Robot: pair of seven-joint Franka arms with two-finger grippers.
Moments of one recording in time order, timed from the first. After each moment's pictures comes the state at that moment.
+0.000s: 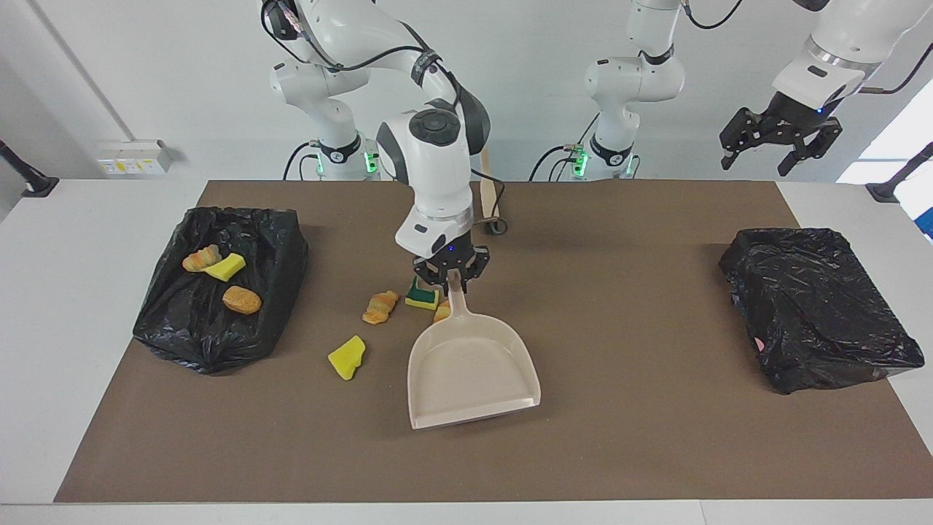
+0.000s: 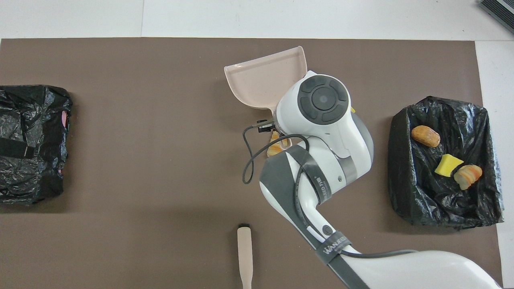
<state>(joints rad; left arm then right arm) -0.07 -0.08 0.06 -1.55 -0.02 1.45 0.18 0.46 0.41 0.08 -1.54 -0.04 2.10 0.46</state>
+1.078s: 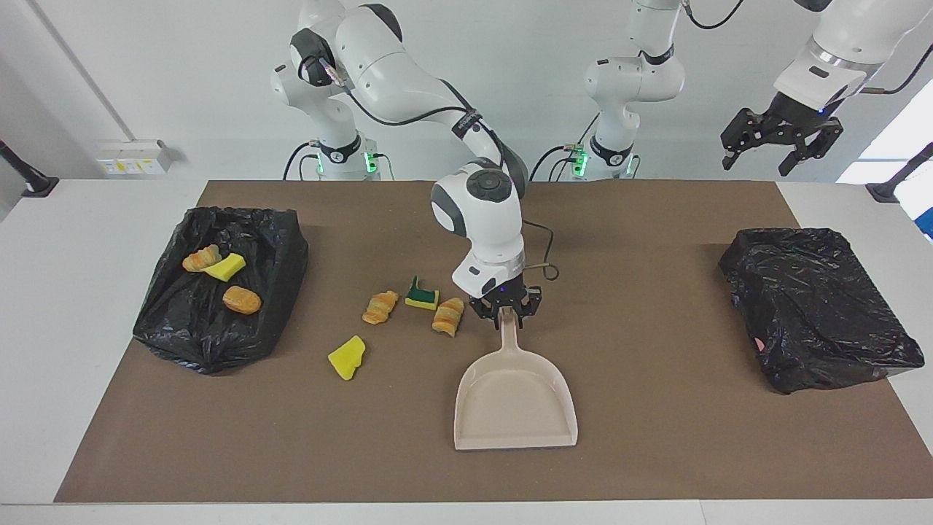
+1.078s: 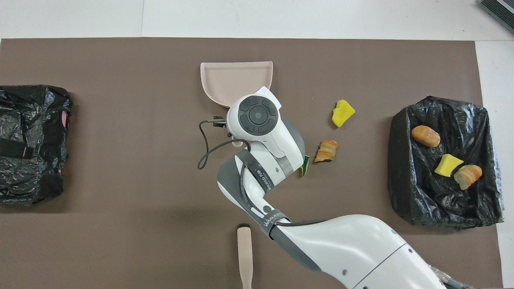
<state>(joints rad) -0.07 -0.08 0.06 -1.55 -0.02 1.45 0.18 0.53 0.64 0.08 -1.41 -0.04 2.30 0.67</state>
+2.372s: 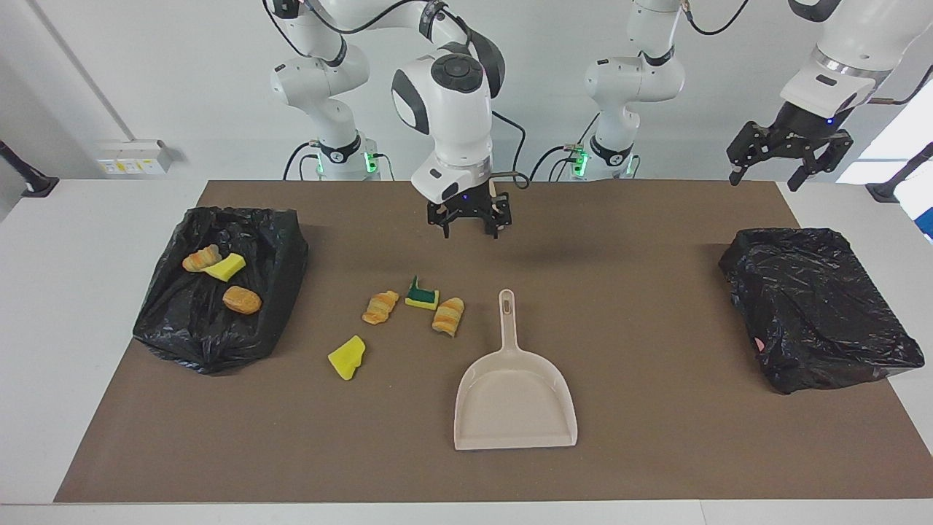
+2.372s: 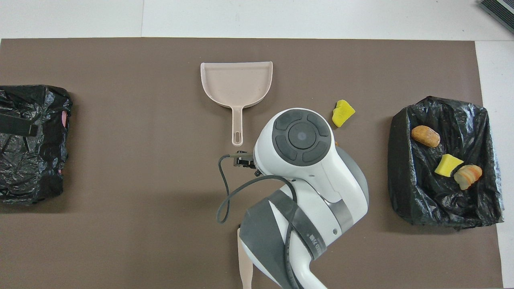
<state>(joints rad) -0.07 -0.01 0.05 -1.49 -0.02 1.55 0.18 0.52 0.18 0.09 -1.72 0.06 1.93 0.67</state>
